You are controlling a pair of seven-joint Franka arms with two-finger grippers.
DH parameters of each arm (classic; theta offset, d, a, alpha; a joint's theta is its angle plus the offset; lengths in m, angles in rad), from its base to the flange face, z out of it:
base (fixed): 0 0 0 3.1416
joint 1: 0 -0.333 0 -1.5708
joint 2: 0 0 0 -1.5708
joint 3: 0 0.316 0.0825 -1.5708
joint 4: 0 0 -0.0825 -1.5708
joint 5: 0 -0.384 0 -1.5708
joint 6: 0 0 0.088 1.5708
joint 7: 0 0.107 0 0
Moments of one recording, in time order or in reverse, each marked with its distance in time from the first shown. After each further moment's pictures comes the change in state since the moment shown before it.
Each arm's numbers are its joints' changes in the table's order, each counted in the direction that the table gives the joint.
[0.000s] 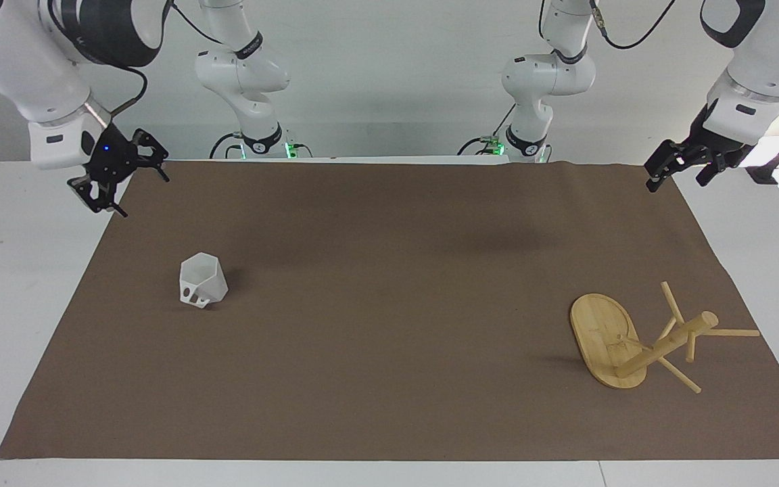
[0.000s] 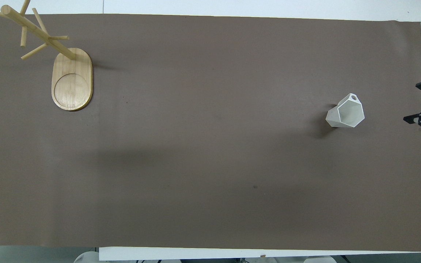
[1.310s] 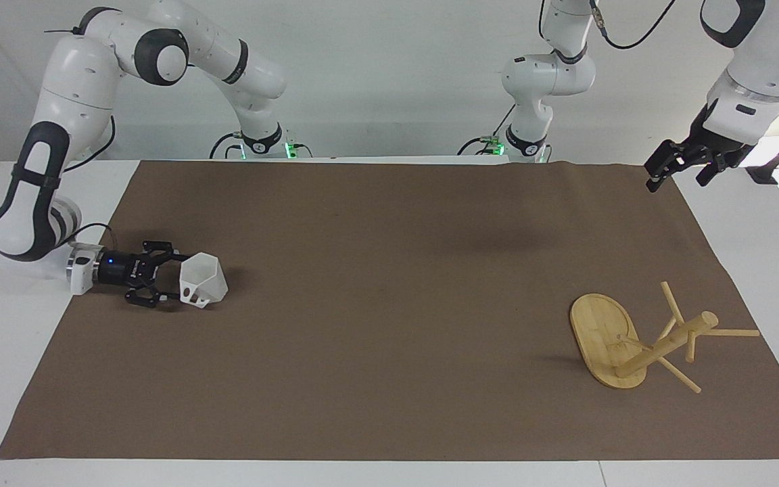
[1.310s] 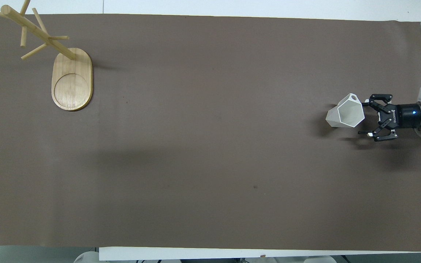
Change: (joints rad) left arm 0.000 0.000 0.000 0.000 0.000 0.000 0.000; right arm 0.345 -0.599 0.007 0.056 -0.793 -0.208 -1.038
